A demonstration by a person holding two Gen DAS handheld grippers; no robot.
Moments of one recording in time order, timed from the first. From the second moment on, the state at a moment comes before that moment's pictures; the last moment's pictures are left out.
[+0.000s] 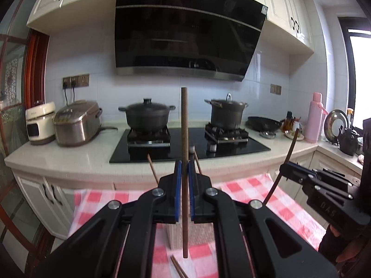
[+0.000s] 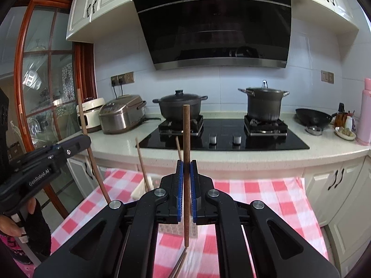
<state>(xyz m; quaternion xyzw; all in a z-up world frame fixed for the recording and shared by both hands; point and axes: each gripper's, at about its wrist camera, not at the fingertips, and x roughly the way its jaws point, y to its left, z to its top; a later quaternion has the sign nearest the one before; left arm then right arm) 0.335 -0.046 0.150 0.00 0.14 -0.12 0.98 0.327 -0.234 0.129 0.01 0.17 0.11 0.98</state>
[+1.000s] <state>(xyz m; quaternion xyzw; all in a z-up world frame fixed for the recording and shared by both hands) 0.470 -0.044 0.093 -0.05 0.25 -0.12 0.96 0.442 -0.206 0.090 -0.02 0.28 0.11 0.95</state>
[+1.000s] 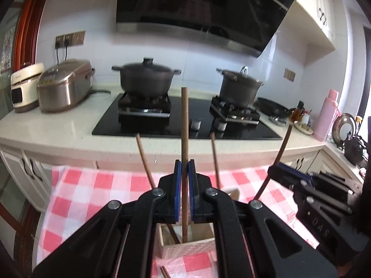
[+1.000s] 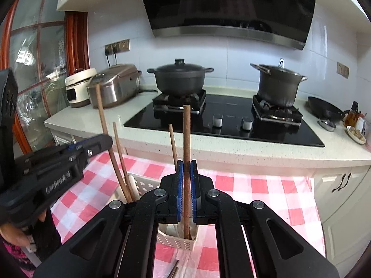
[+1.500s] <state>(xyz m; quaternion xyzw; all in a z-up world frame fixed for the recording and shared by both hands) 0.456 -0.019 0.085 -0.04 0.23 -0.07 0.97 0.458 -0.222 0.072 0.02 0.29 0.10 0.95</state>
